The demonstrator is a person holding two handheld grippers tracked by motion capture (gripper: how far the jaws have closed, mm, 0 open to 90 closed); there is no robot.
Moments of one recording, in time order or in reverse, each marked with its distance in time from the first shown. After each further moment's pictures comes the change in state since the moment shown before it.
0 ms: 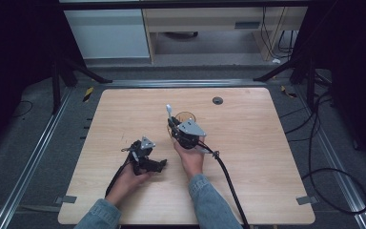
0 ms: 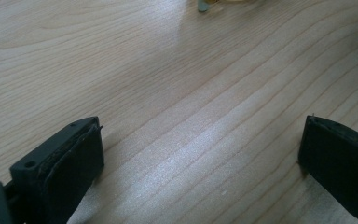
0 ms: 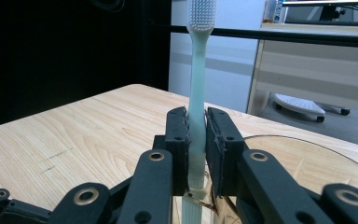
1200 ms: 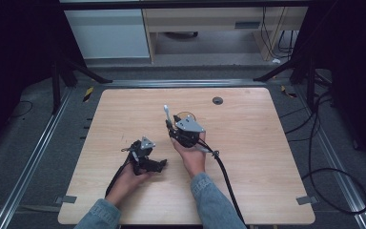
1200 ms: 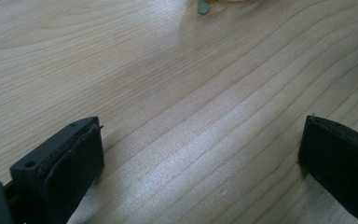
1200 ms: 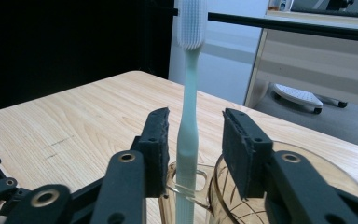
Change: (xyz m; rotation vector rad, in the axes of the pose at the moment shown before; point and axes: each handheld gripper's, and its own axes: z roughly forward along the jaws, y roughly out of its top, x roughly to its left) left arm 0.000 0.000 0.000 0.000 0.000 0.000; right arm 0.001 0.017 -0.004 0.076 0.002 -0.048
